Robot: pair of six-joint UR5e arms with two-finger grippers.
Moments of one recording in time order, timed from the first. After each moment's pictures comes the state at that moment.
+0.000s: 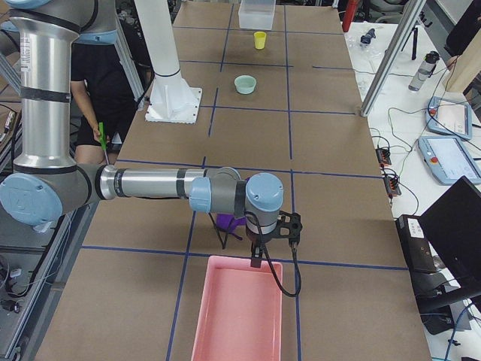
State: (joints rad) left arm -1.57 -1.60 -1.61 -1.47 -2.37 0.12; right arm 1.62 -1.66 1.71 -1.65 2.32 0.04
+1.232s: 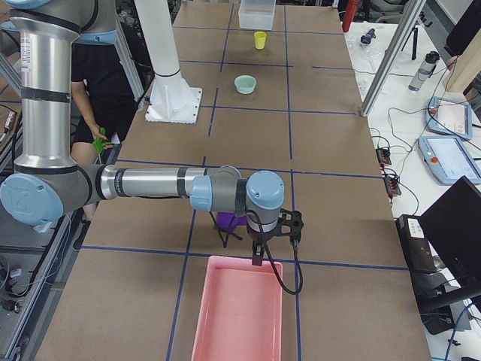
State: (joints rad) left arm -1.52 -1.66 -1.79 -1.54 -2.37 0.11; right arm 1.62 -1.66 1.72 -1.65 2.33 0.04
